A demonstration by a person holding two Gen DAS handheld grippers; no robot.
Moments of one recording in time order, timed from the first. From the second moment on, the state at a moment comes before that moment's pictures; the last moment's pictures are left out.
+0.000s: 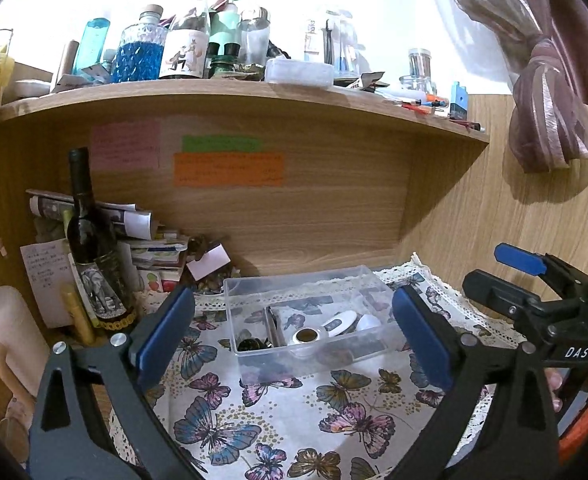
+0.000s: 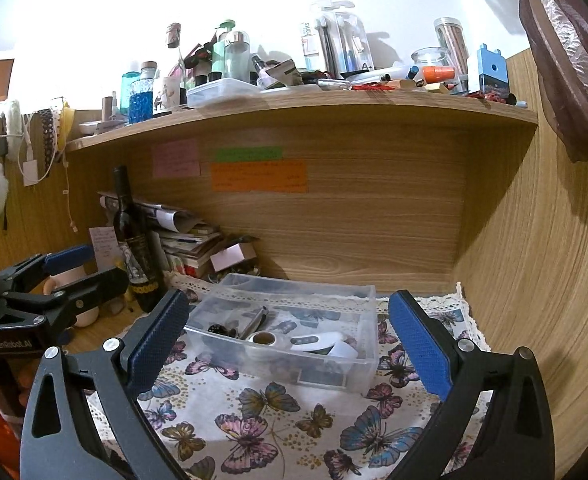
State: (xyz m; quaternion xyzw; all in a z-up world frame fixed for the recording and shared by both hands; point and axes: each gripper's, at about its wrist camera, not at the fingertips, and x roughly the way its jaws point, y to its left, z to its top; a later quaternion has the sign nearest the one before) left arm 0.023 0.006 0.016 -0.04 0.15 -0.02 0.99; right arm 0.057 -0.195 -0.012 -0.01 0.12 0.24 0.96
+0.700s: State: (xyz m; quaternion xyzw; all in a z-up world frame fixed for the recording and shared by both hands) left arm 0.024 0.005 0.013 -0.04 0.16 -0.02 0.99; right arm 0.055 -0.195 -0.012 -0.01 0.12 0.24 0.96
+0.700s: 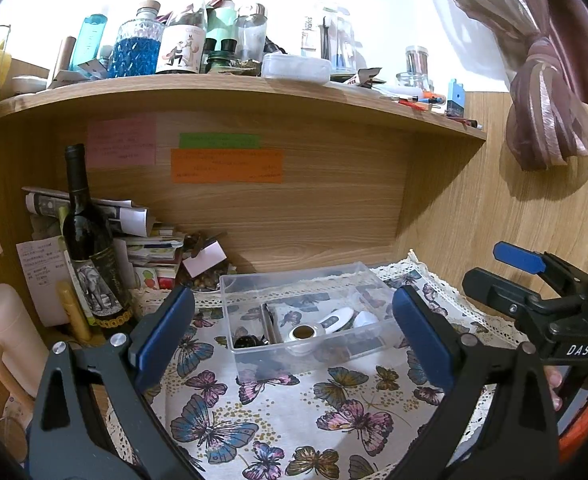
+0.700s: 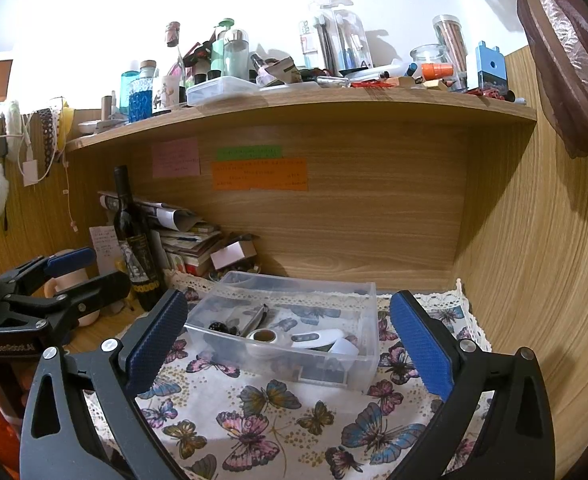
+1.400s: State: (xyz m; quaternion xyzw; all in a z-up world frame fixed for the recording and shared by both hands) left arm 0.029 0.004 0.012 -0.04 0.16 -0.03 0.99; right arm 0.058 -0.189 -0.015 -0.01 0.13 0.24 0.96
